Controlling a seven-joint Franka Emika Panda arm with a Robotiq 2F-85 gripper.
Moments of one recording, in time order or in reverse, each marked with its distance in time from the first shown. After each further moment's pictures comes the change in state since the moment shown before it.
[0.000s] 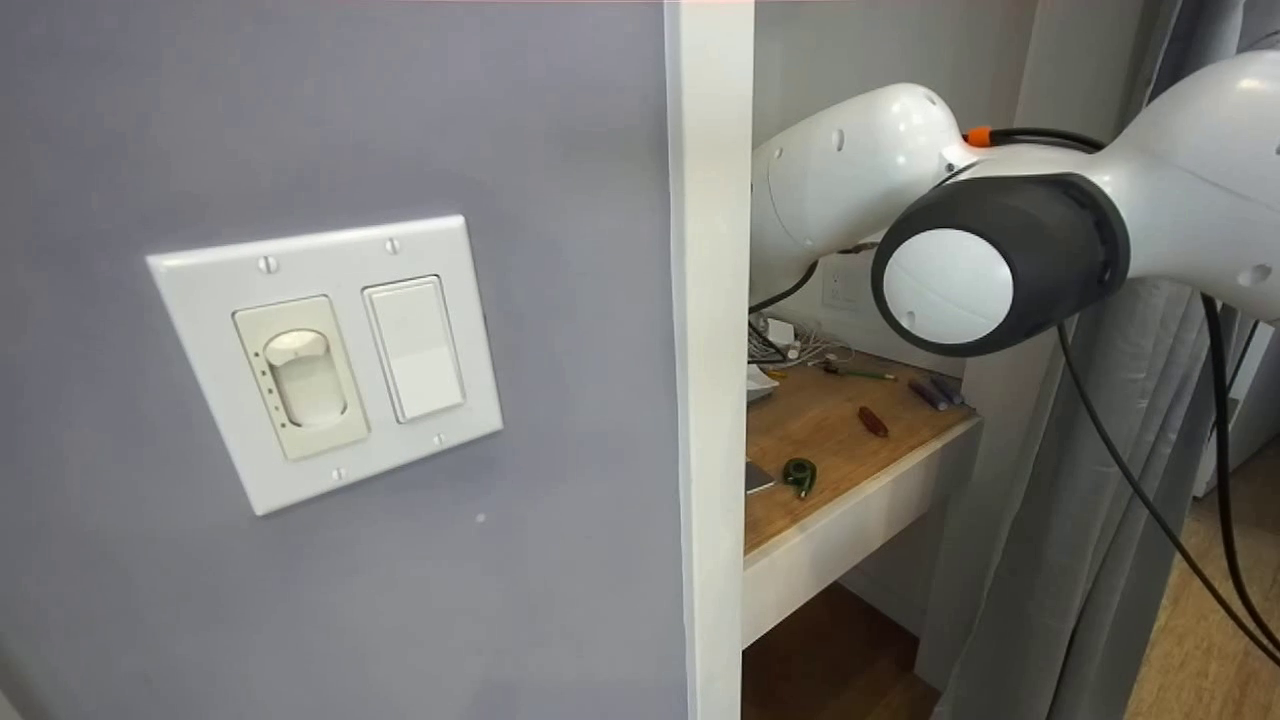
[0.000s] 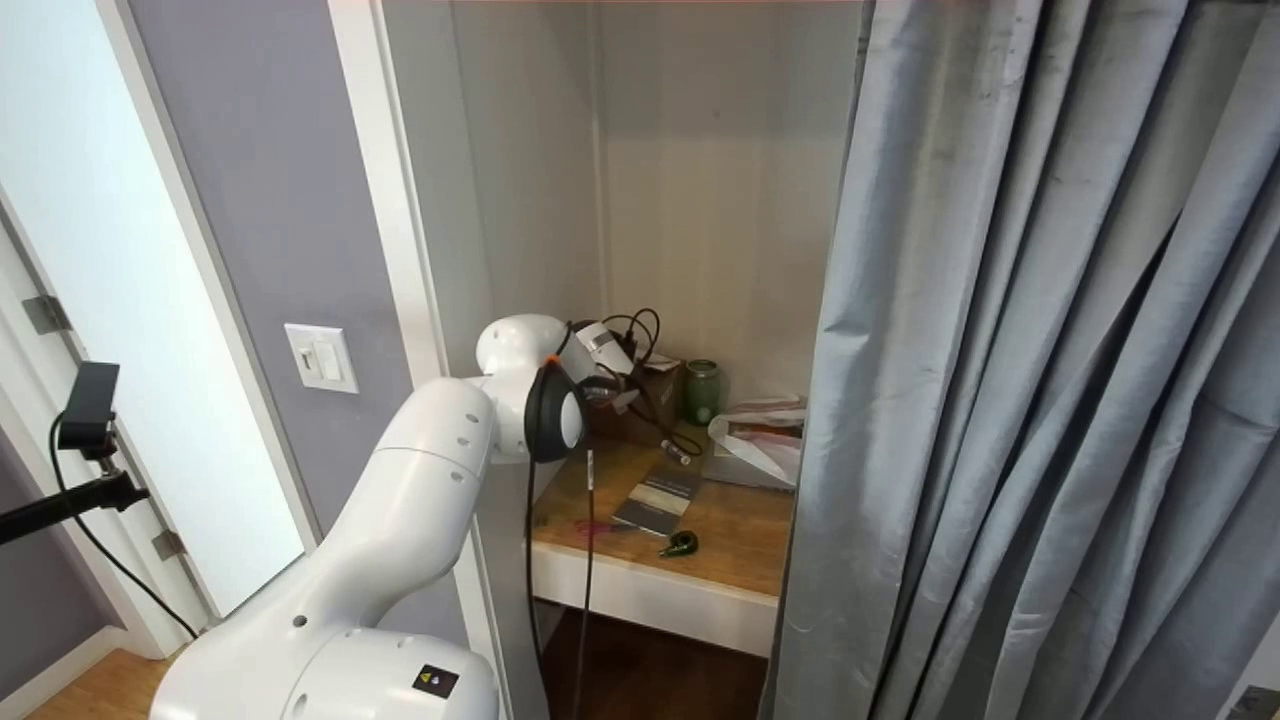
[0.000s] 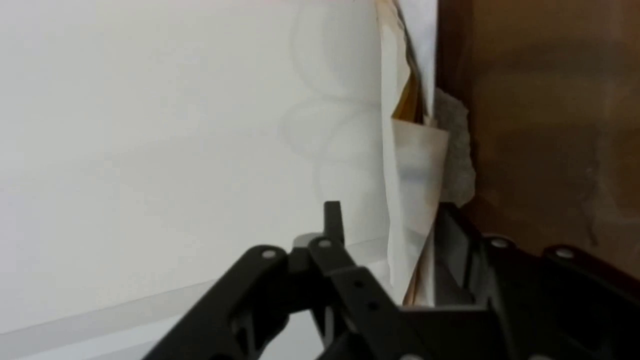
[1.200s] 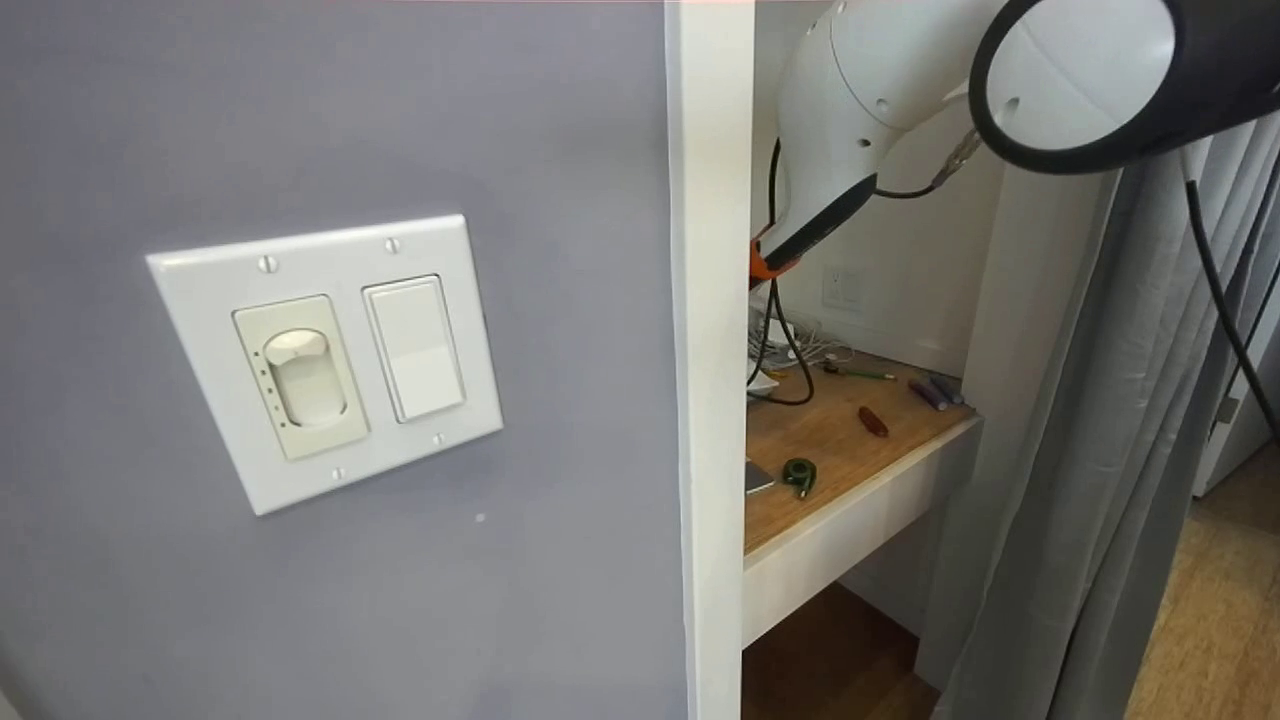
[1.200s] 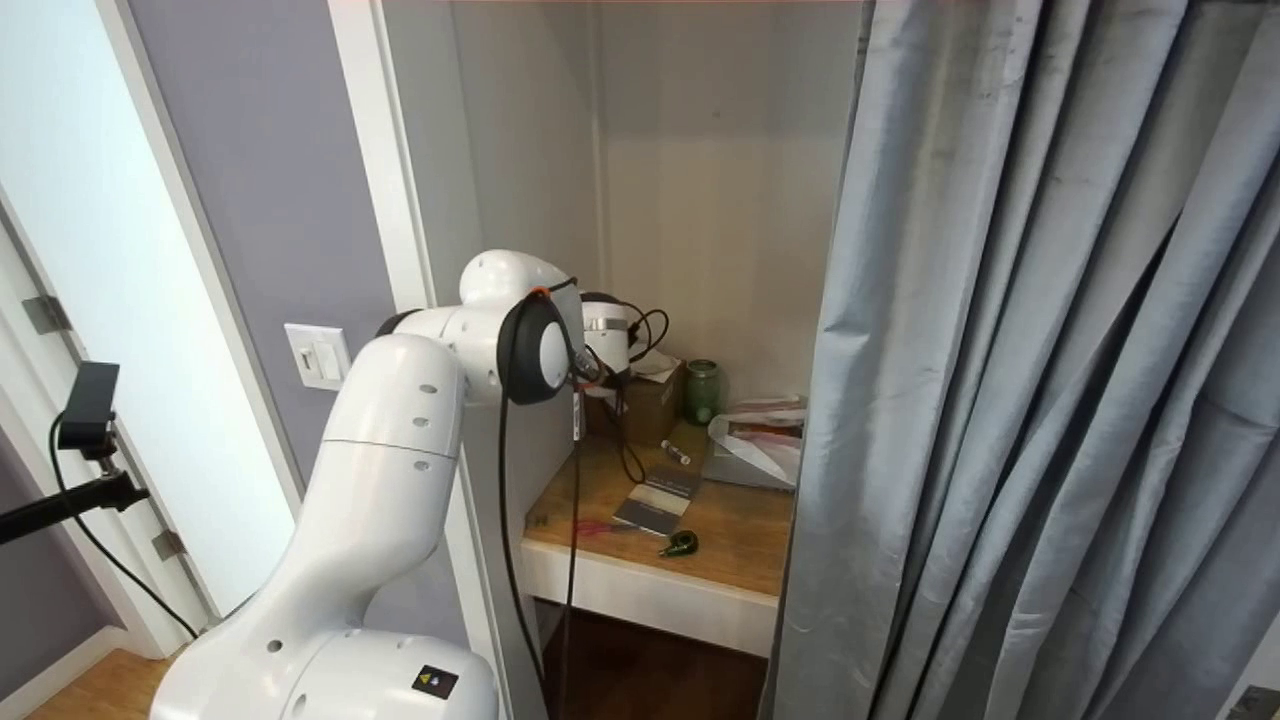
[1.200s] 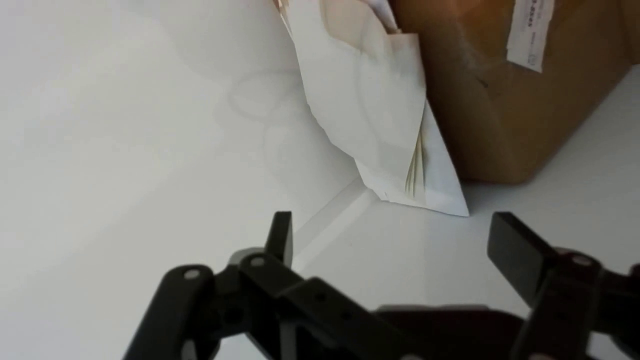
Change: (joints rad) arm -0.003 -0.355 -0.041 -0.459 0.555 0.258 -0.151
